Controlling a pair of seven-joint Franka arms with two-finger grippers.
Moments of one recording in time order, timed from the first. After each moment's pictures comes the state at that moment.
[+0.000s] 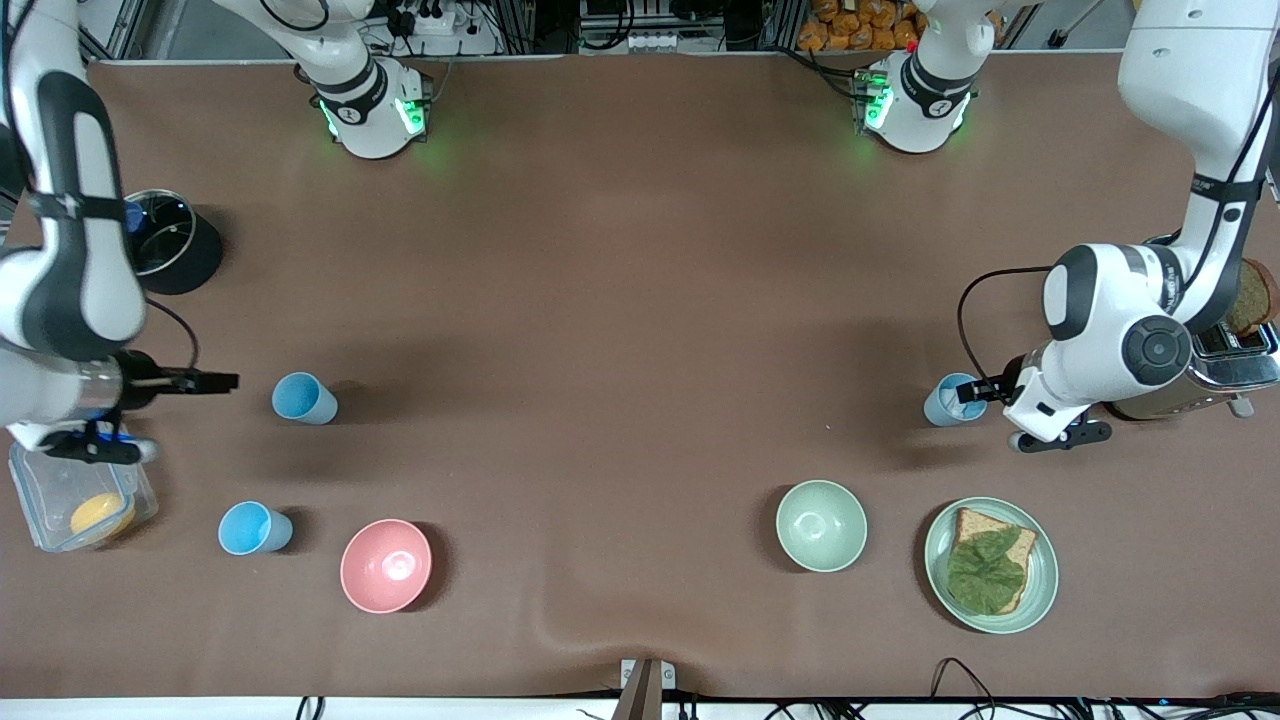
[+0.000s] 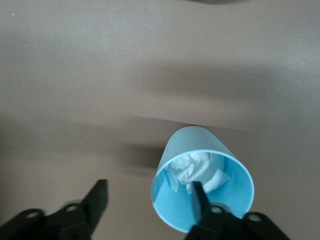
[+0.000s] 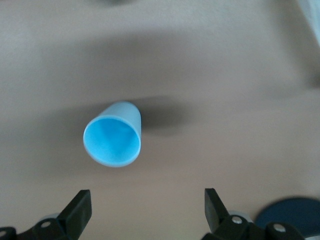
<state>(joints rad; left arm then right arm) 0.13 0.44 -0.16 -1.94 0.10 2.22 -0.23 -0.13 0.48 -0.03 -1.60 0.03 1.75 -0.06</state>
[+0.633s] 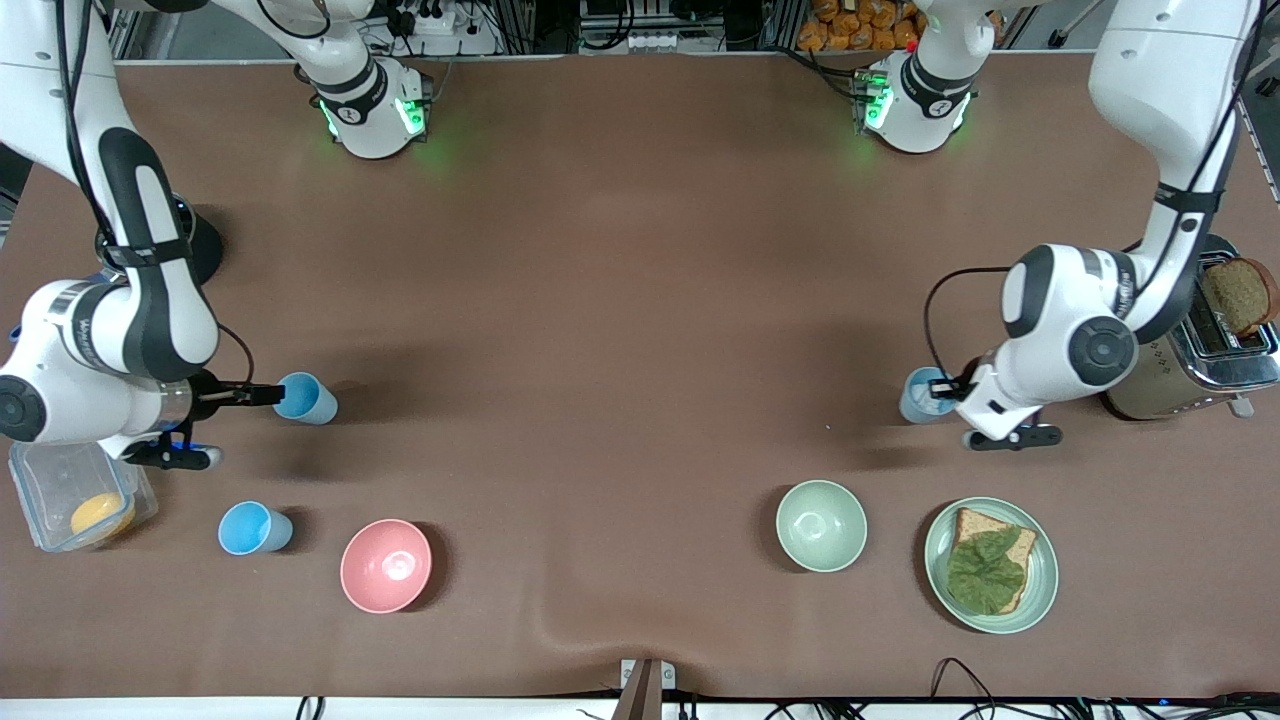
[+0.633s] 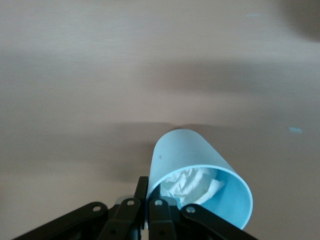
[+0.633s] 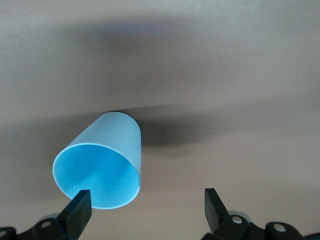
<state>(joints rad) 0.09 0.43 -0.27 -1.93 0.09 2.20 -0.28 -0.11 0.55 -0.02 -1.69 0.03 1.88 -0.06</state>
